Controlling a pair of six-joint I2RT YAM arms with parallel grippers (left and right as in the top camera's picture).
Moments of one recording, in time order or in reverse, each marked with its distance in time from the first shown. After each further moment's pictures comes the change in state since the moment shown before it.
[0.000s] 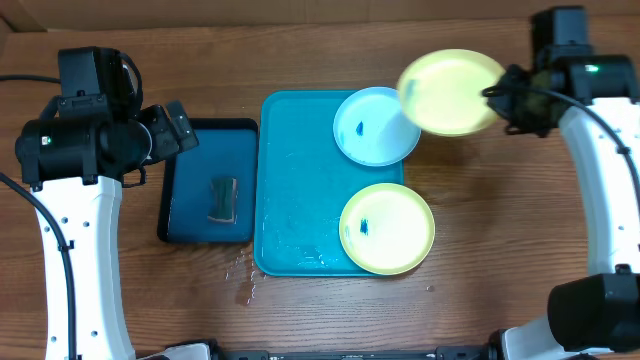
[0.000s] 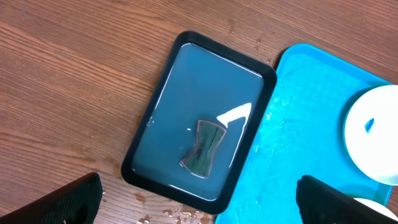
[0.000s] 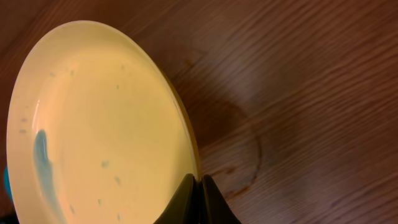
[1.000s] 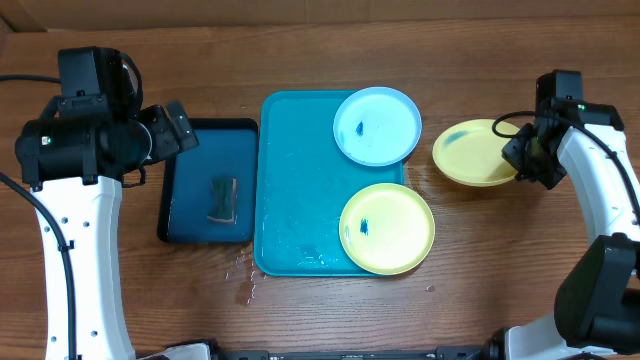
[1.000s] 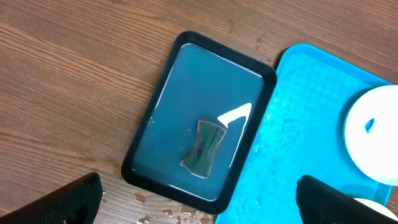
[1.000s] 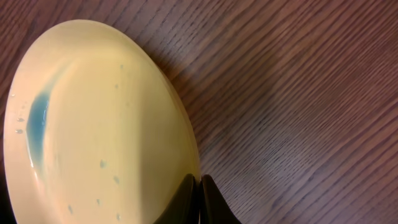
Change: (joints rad) left arm 0.000 0.000 0.000 0.000 0.000 0.000; right arm -0.109 0.005 -0.402 0.181 0.125 0.042
